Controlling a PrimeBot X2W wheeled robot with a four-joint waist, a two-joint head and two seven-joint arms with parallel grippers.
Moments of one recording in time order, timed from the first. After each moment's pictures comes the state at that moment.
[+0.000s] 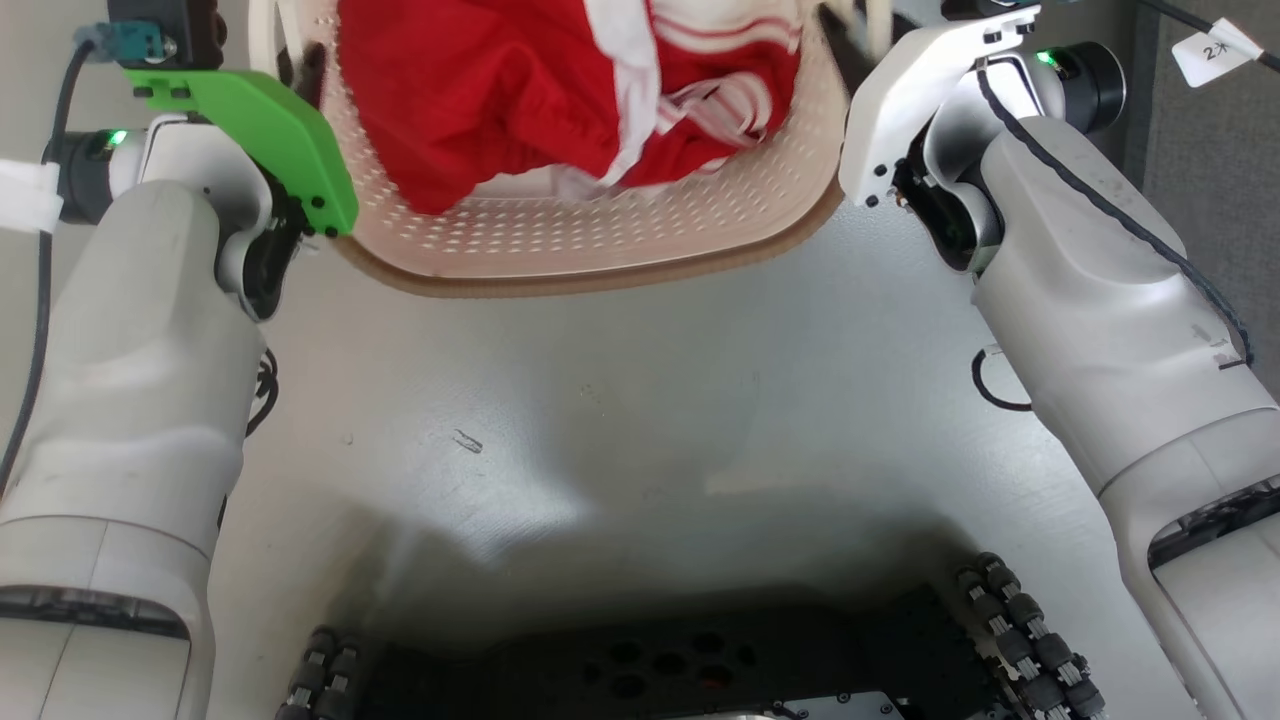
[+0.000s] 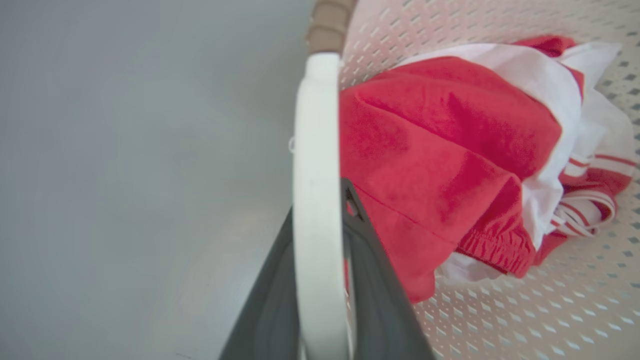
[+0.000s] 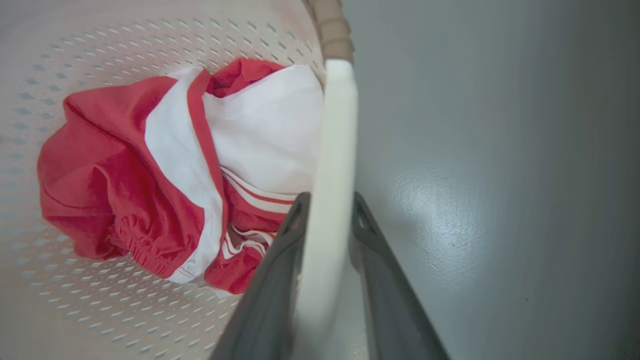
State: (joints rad) left arm -1.04 0.10 -0.39 0.96 -0.52 -0.12 0.06; right arm -1.03 -0.07 0.52 0.89 0.42 0.03 0.06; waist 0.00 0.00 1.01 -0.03
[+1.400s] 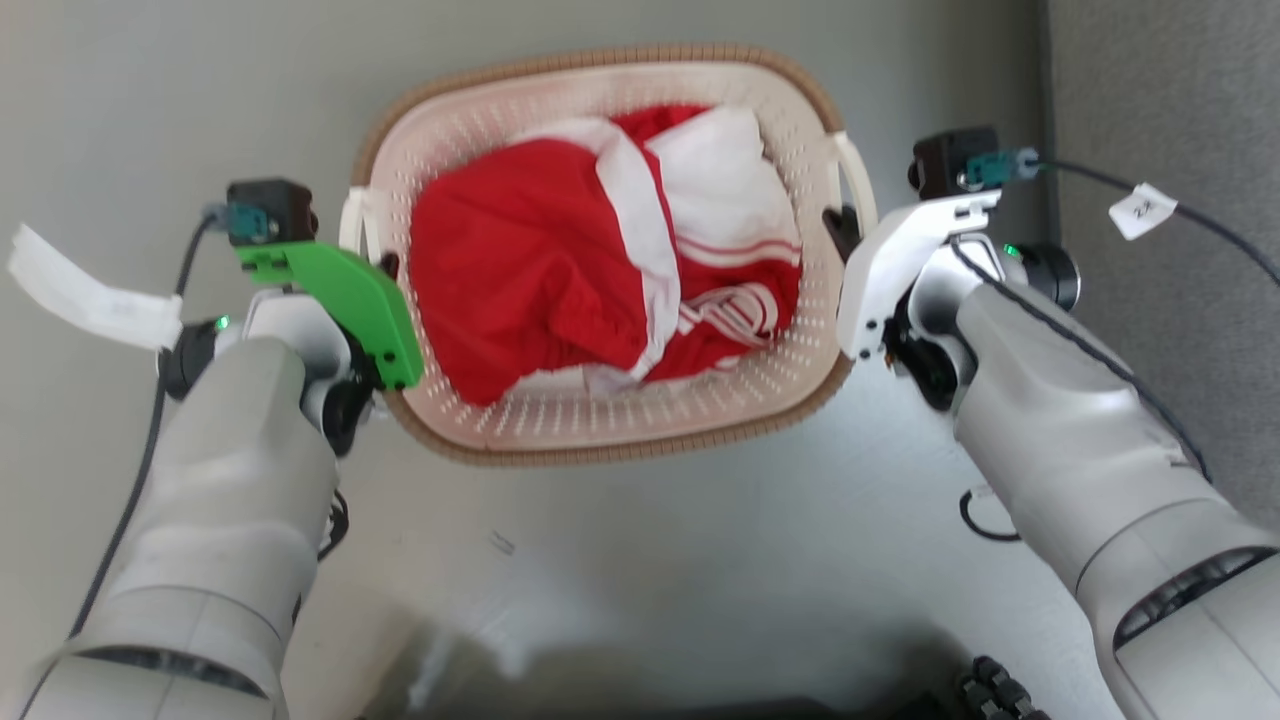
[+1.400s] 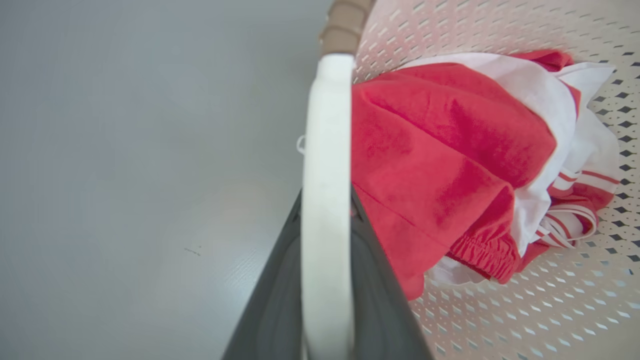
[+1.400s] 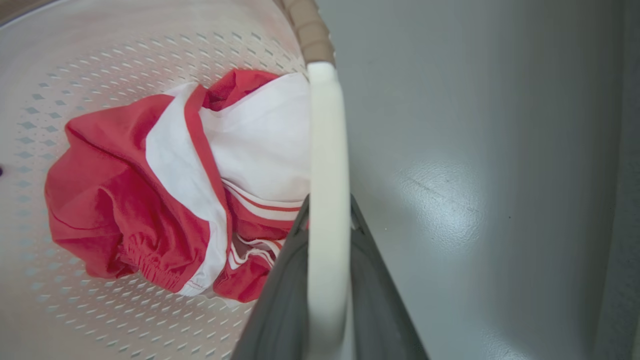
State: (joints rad) left arm -0.94 0.01 -0.43 1.20 -0.61 -0.13 0.05; right arm -0.91 -0.04 0.62 1.10 0.61 0.05 0.01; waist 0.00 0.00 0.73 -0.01
